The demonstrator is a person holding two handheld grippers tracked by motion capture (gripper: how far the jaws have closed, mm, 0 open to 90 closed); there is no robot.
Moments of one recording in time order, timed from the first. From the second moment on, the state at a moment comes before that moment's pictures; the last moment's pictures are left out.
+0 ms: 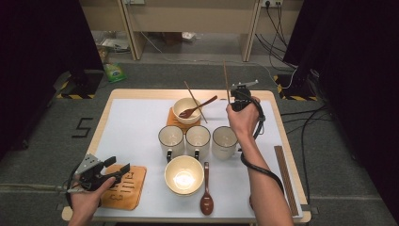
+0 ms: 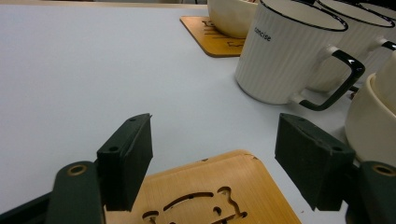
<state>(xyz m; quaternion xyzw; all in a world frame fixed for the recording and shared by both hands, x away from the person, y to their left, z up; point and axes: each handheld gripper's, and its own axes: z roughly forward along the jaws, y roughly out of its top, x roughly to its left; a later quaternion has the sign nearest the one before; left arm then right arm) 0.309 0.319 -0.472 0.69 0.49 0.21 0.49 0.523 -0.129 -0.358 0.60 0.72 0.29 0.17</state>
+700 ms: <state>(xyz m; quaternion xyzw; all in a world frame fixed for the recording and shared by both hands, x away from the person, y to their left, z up) 0.309 0.319 -0.471 0.69 0.49 0.21 0.50 0.527 -0.119 -0.358 0.60 0.72 0.30 0.18</state>
